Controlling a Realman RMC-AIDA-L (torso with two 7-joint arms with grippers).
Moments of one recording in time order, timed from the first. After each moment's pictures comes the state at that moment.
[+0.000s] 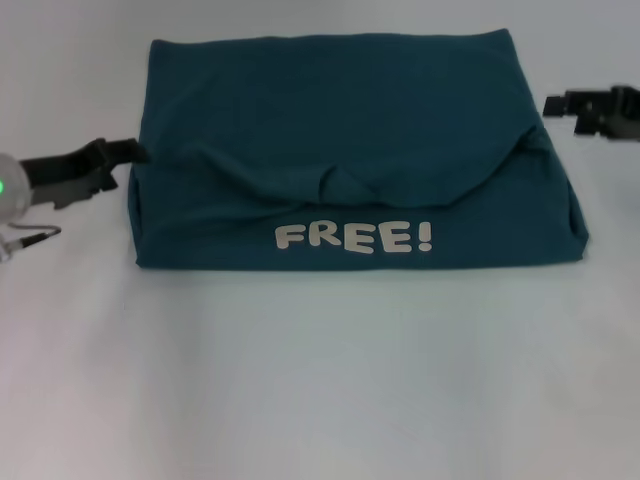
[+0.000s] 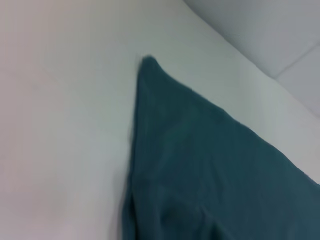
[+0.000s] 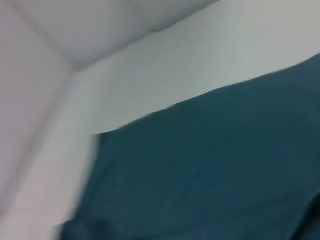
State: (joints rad) left arm -0.67 -2.06 0.62 0.68 2.23 0.91 -2.53; right arm 0.73 1.84 -0.65 -0.58 -2.09 -1.23 2.31
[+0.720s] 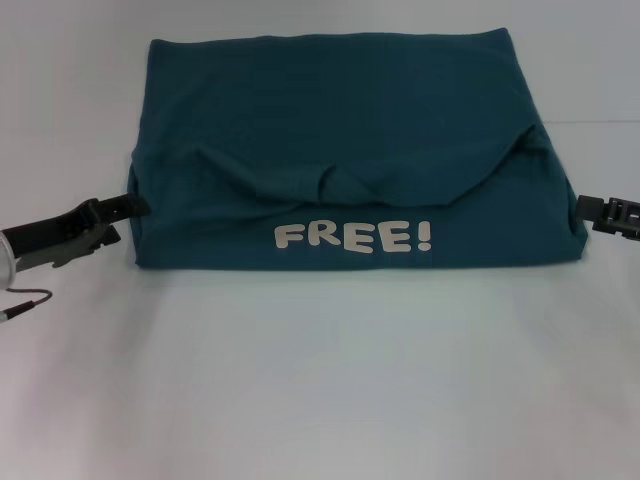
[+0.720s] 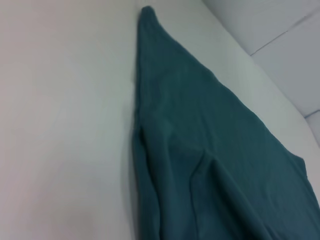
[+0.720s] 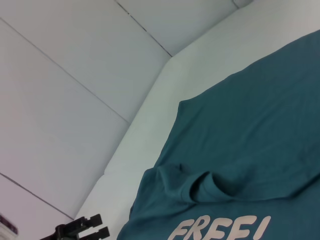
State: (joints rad) left arm -0.58 -2.06 0.50 0.60 2.15 1.04 -2.31; right arm 0.48 1.88 -0.60 -0.57 -1.90 -1.53 2.02
